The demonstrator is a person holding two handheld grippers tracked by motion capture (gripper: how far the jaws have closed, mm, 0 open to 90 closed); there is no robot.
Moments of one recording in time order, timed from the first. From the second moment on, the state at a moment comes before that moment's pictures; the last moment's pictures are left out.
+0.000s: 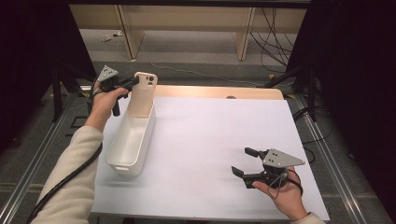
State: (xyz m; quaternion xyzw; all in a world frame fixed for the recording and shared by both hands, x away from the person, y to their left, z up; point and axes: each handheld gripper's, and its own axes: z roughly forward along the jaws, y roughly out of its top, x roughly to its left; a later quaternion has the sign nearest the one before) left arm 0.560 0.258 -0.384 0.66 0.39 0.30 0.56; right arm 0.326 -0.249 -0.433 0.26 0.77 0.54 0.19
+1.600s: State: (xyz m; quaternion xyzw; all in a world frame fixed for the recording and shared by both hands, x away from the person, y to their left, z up) left arm 0.564 0.269 -0.398 0.68 0.40 0.28 0.55; right arm 0.325 -0.246 -0.436 0.27 0.77 0.55 0.17
